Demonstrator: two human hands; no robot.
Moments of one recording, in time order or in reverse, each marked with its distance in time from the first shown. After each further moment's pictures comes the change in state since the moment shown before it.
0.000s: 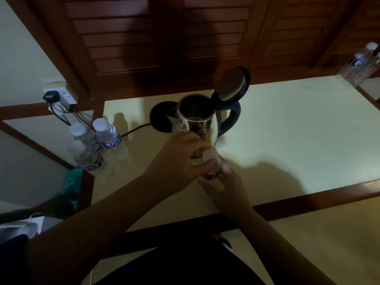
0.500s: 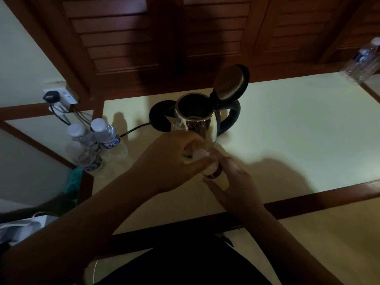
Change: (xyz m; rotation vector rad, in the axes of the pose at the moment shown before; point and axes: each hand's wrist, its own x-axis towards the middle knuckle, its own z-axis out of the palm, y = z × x) left_hand 0.001 0.013 -0.026 0.057 -0.095 -0.121; right_hand 0.005 -0.012 -0.025 -0.288 -0.022 -0.196
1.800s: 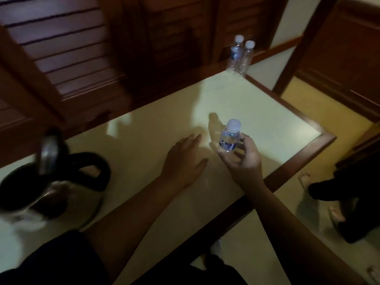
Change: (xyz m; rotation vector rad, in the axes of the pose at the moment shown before) left_hand 0.243 0.129 0.264 0.202 -0.187 0.172; right_hand 0.002 0.255 -0.196 0.153 0.594 0.473
